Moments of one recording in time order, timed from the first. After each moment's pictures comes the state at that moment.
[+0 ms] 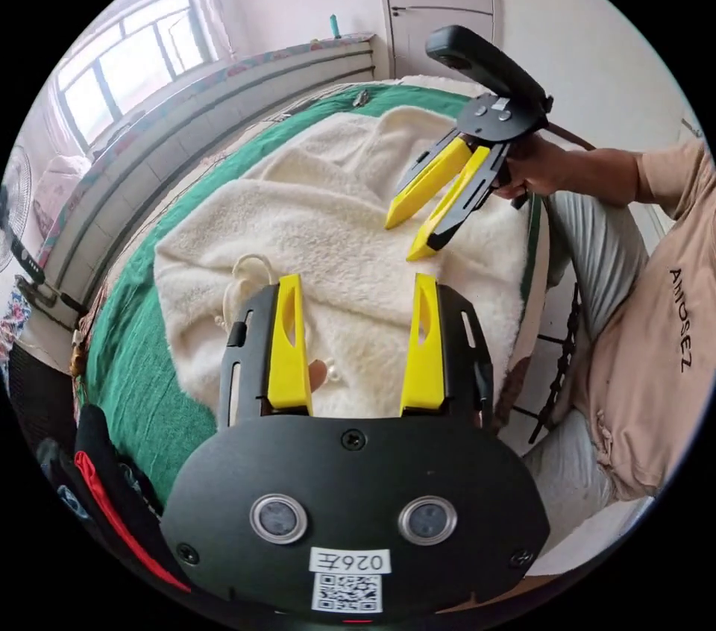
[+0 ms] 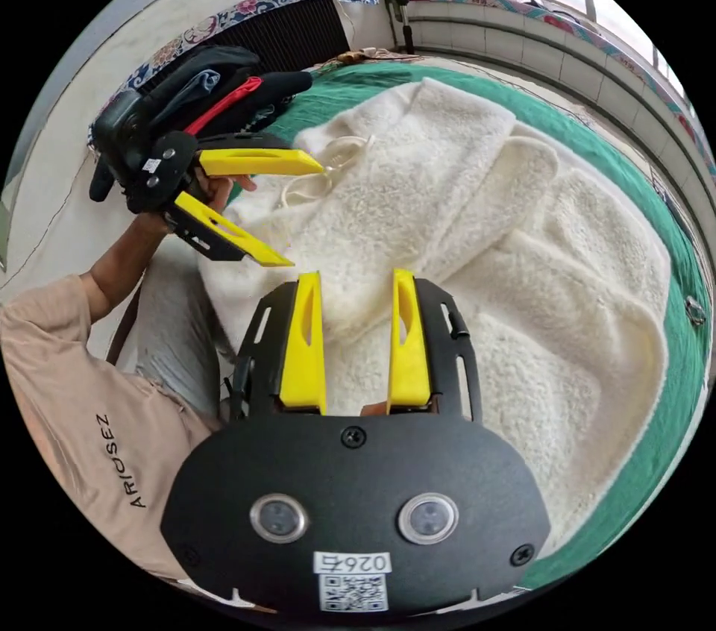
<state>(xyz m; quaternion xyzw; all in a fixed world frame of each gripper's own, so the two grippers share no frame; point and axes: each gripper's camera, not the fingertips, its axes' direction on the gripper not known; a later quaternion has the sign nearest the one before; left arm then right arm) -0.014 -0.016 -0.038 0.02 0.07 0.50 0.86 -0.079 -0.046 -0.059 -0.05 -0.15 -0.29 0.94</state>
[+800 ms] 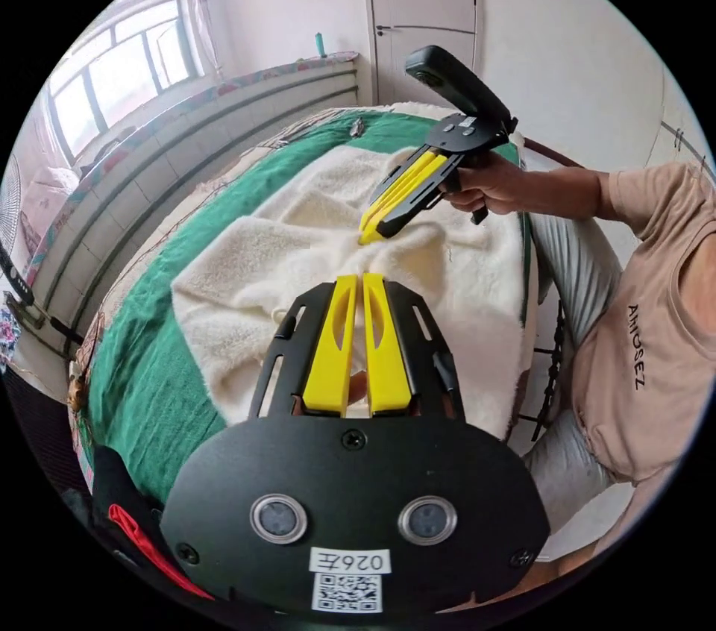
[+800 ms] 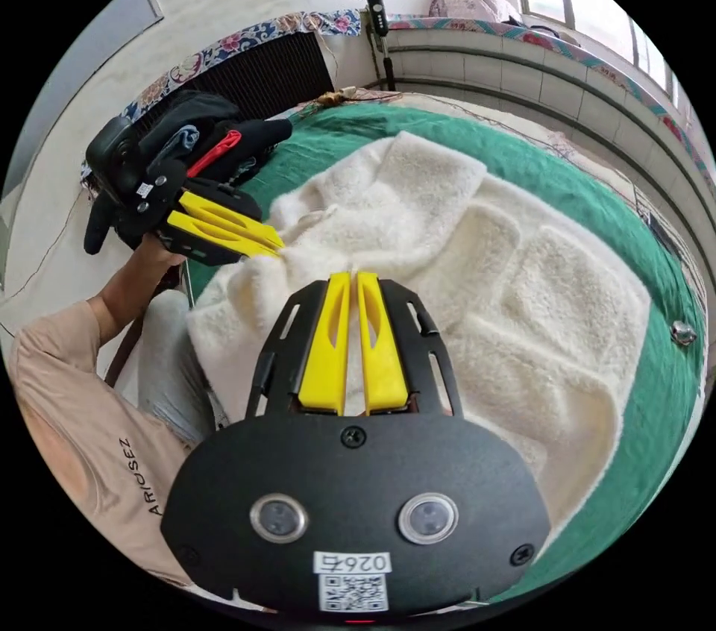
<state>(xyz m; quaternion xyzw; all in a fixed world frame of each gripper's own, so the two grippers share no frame) -0.084 -0.133 -0.126 0.15 0.14 0.45 0.87 -0.106 -0.117 -0.085 0.04 -0.17 -0.27 0.95</state>
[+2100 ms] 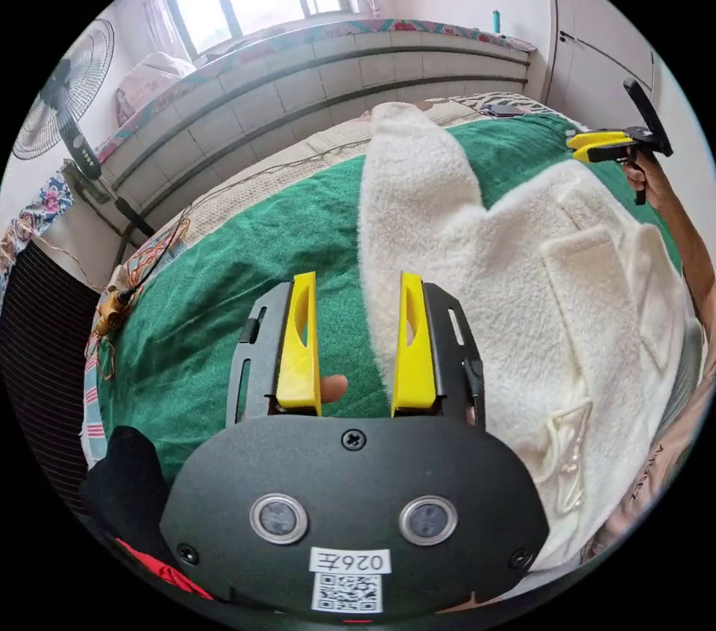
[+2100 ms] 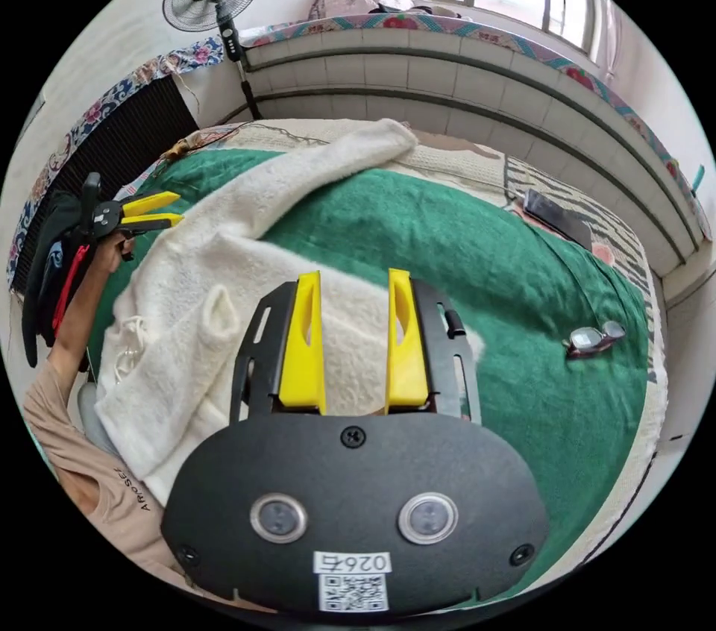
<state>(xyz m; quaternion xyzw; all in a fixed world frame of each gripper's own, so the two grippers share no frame) -0.198 -0.376 0.007 0.03 0.10 0.25 0.96 0.116 -0.314 -0.048 0.02 -0.03 -0.11 0.99</state>
